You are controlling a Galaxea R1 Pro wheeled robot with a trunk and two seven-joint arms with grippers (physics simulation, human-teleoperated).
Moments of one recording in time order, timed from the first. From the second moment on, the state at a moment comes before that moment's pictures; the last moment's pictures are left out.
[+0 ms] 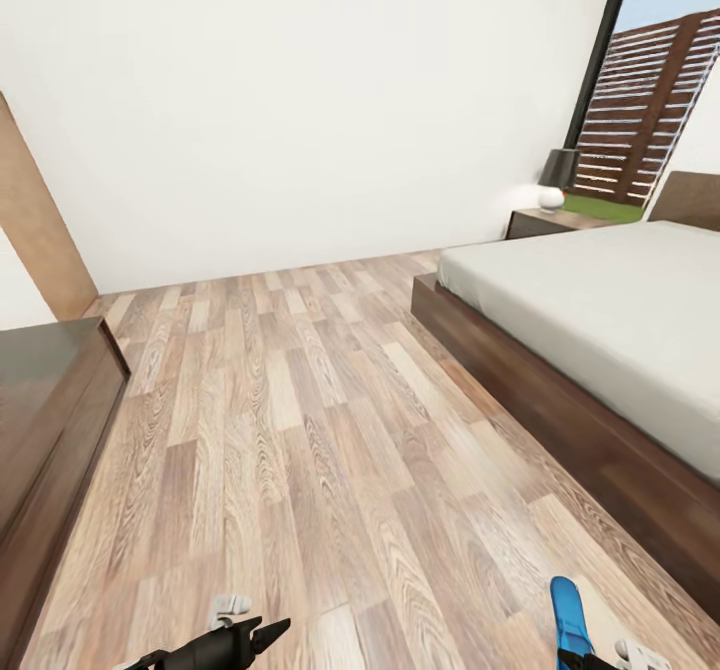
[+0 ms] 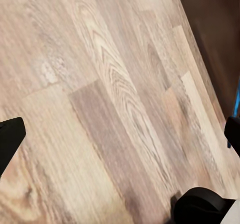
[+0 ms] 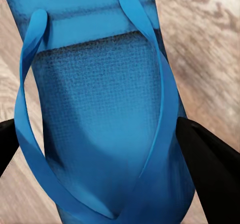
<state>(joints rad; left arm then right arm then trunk) -0.35 0.10 0.16 -0.40 0.13 0.09 -0.94 -0.40 -0.35 -0.02 -0.13 -0.48 0.08 0.47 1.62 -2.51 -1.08</state>
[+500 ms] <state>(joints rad) -0.35 0.10 0.16 -0.40 0.13 0.09 -0.93 -0.40 -0.35 -0.02 -0.13 -0.48 0.08 0.47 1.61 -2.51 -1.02</state>
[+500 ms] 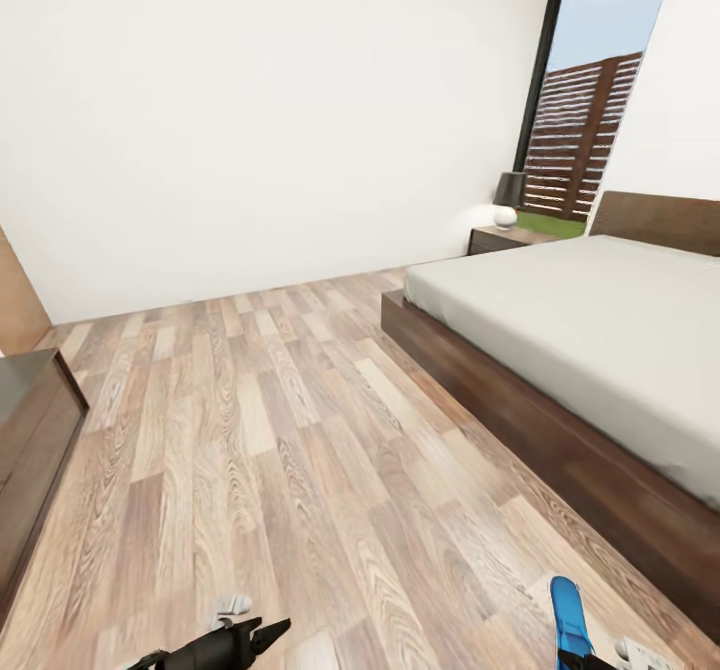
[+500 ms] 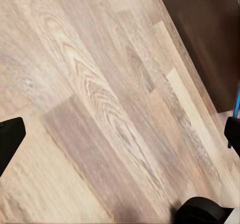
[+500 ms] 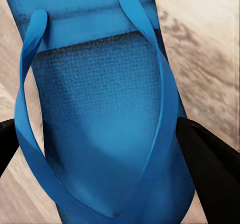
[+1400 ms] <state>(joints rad) -0.35 0.09 0.16 -0.40 0.13 0.09 -0.89 -0.40 -0.35 -0.02 -0.13 -0.48 0.08 0.47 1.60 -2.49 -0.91</state>
